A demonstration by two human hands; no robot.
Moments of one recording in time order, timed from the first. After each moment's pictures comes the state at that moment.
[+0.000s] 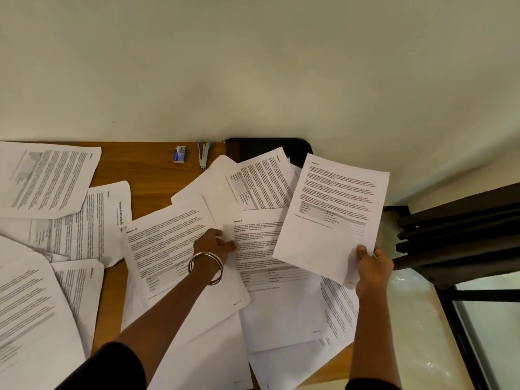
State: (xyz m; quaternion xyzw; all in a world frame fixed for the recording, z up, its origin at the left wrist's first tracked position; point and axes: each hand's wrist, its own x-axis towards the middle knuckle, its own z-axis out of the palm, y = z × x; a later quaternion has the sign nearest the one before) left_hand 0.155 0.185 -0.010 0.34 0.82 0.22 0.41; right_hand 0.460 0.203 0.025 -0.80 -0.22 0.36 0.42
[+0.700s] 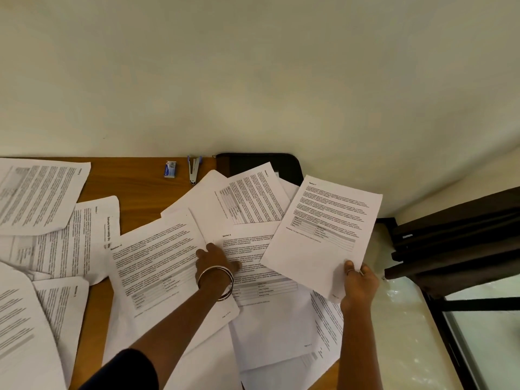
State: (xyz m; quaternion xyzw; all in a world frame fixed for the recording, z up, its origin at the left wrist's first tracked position) left_hand 0.188 0.191 -0.009 0.39 0.85 0.07 0.35; right_hand 0.454 0.194 0.022 -0.78 -0.18 0.36 0.47
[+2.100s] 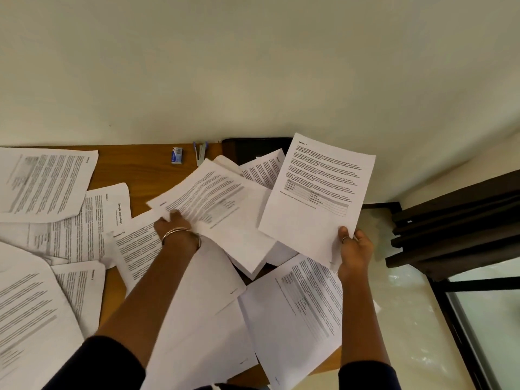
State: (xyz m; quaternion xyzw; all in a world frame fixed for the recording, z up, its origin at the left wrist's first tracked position) left_hand 0.109 0.205 0.029 -0.04 0.74 0.55 0.38; right_hand 0.421 0.205 0.039 -0.74 -0.23 0.40 0.48
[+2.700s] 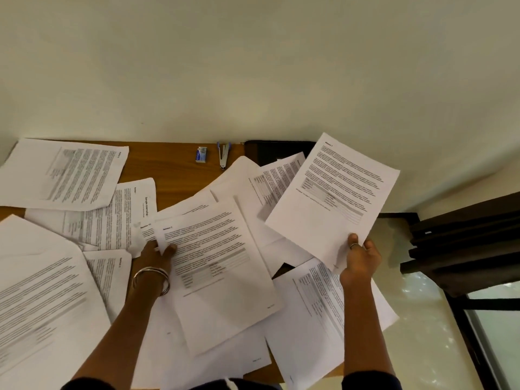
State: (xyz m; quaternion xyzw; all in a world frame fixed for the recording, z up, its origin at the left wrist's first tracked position) left_hand 0.021 0.110 -0.014 0.26 0.86 0.26 0.36; right_hand 0.392 0.195 0.033 -0.74 -0.16 0.40 0.51
